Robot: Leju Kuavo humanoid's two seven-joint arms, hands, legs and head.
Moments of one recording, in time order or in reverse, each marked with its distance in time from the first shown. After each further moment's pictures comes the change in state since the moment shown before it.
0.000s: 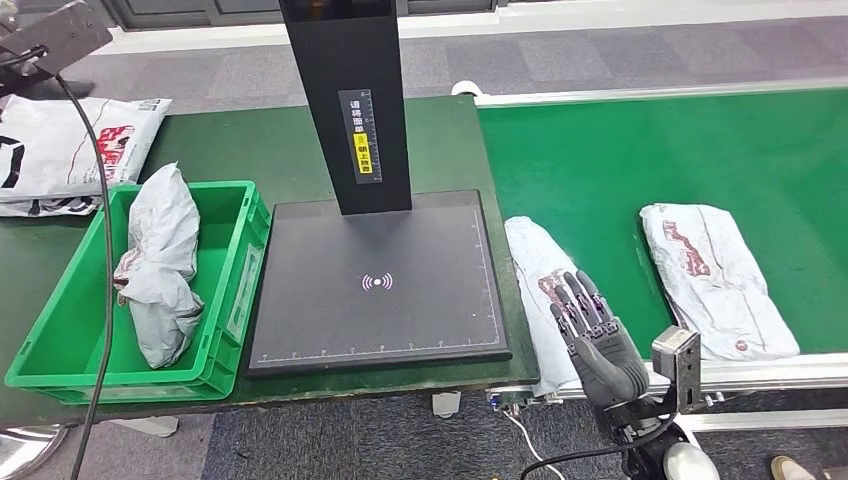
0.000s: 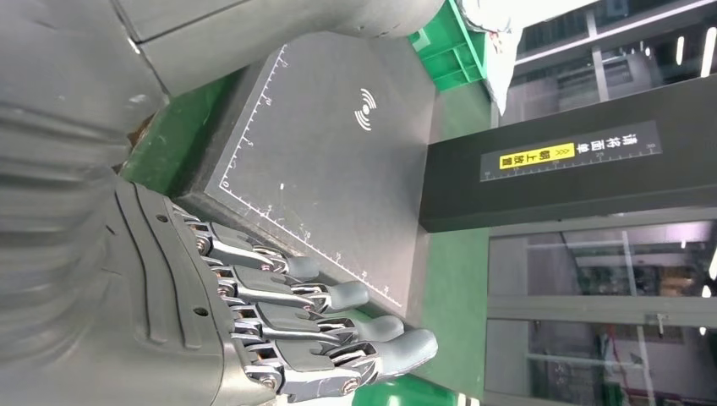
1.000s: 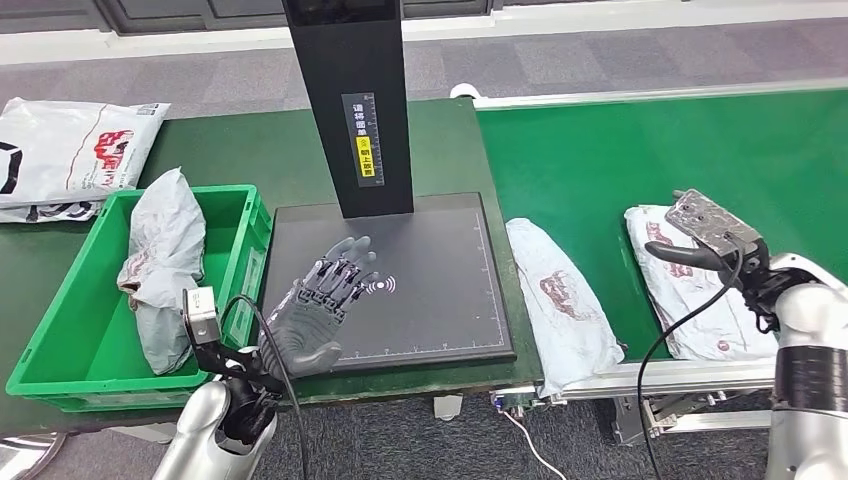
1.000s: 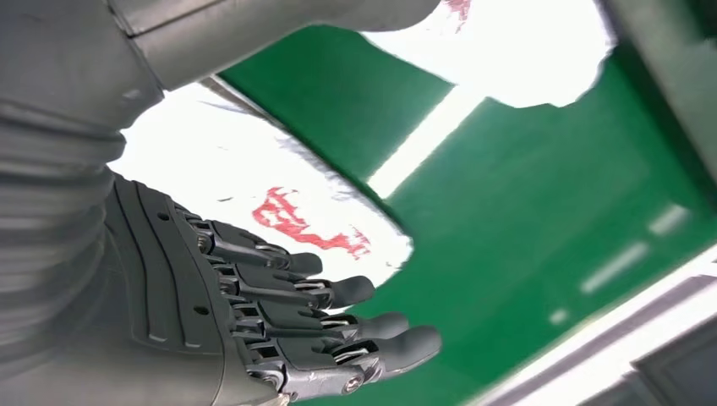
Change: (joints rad) left arm 1.035 -0.494 -0.148 -0.739 1.187 -0.351 -0.202; right arm -0.592 -0.432 -0.060 0.388 0.672 0.153 0.208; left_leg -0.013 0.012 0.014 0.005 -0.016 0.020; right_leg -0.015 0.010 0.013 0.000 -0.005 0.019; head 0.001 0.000
